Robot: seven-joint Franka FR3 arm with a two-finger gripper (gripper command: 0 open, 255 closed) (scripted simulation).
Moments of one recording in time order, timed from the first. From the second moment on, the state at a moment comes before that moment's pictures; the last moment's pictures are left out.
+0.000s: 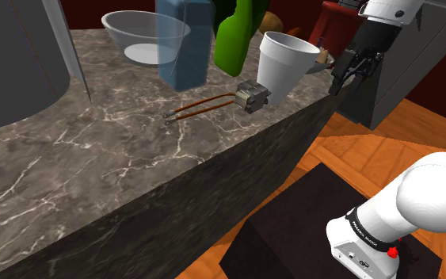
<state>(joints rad) -0.02 -0.78 0.02 -2.37 0.09 1.50 0.14</state>
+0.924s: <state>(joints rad) -0.12 -0.81 0.40 -2.29 0.36 1.49 0.89</state>
